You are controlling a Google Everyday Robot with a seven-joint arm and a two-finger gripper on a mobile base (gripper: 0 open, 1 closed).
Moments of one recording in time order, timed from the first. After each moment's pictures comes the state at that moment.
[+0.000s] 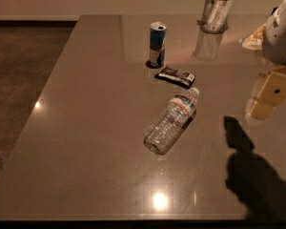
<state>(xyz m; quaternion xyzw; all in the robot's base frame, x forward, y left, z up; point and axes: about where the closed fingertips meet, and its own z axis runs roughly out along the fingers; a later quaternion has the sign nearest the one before) 0.438 -0.216 0.979 -0.60 0.78 -0.04 0.16</state>
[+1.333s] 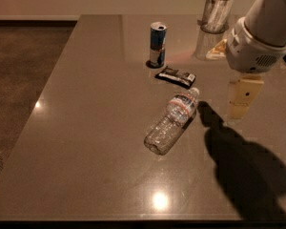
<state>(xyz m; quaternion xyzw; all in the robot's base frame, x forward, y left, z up) 0.478 -0.188 0.932 -0.70 0.70 -0.01 0.14</state>
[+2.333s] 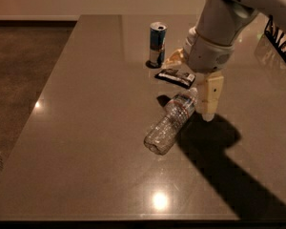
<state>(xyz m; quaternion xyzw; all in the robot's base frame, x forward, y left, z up) 0.506 -0.121 0.897 -0.84 0.53 0.05 0.11</state>
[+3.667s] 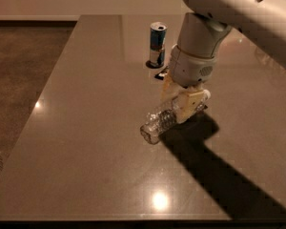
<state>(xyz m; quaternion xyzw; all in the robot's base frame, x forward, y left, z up) 0.487 -0.097 0.866 -0.85 0.52 0.09 0.06</state>
